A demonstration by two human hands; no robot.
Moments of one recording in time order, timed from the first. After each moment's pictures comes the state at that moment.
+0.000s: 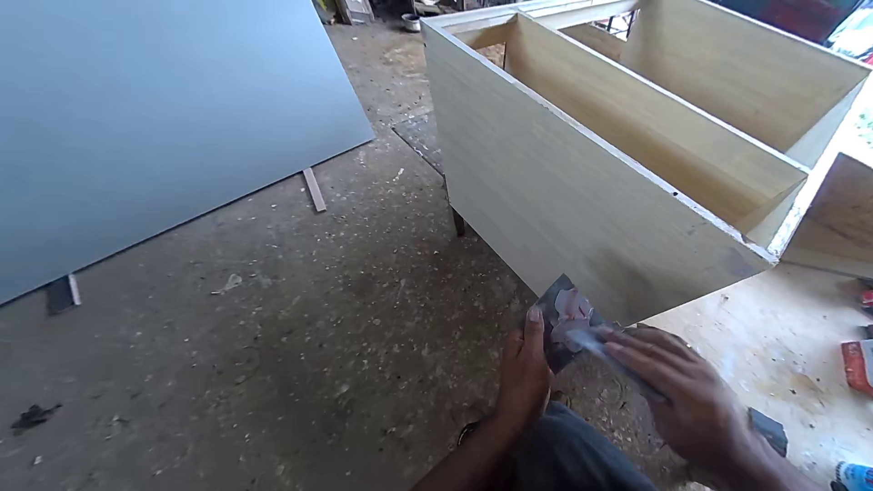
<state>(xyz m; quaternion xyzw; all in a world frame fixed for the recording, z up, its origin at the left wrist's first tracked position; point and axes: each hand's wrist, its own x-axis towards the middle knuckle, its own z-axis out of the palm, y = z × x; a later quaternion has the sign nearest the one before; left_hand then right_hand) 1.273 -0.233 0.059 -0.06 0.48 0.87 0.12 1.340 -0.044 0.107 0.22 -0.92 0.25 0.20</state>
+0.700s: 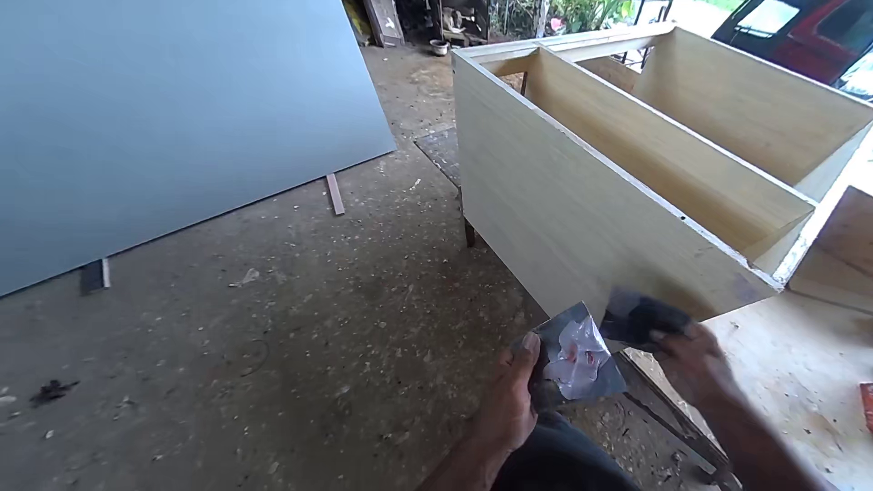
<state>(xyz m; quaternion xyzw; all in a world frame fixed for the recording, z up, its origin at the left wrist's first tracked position) 1.294 -0.269 0.068 0.00 0.35 0.93 0.14 1.297 0.001 0.073 -0.01 -0.70 0.71 0.10</state>
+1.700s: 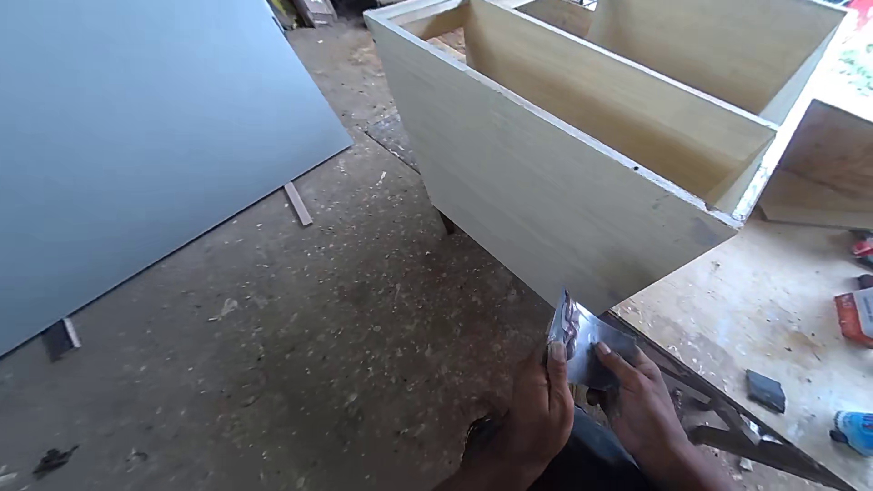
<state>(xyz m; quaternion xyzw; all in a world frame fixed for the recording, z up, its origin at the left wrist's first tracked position) 1.320 -0.215 0.044 0.18 0.70 0.69 -0.05 1.358 -0.094 0.074 -0.37 -0.46 0.80 0.11</state>
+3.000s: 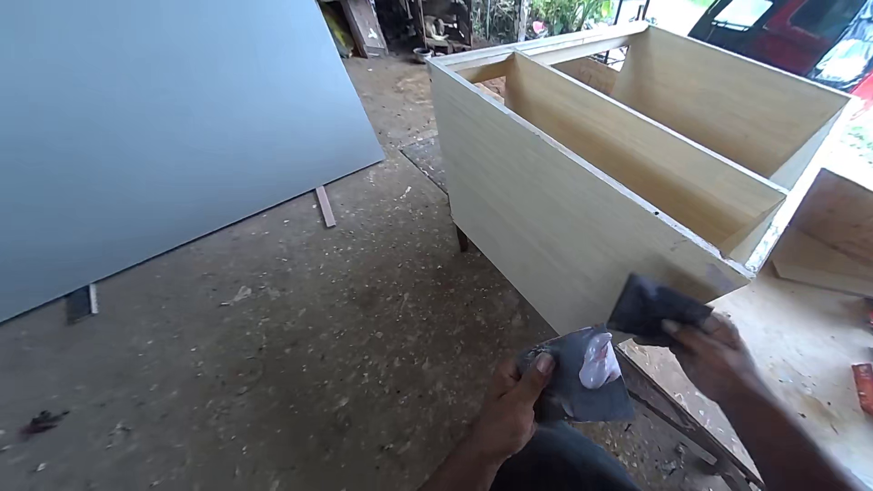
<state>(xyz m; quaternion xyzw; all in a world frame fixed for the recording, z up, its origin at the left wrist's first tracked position) 1.295 -0.261 0.063 0.18 0.35 0.91 0.15 1.303 0.028 0.098 0.02 -0.70 0.71 0.12</state>
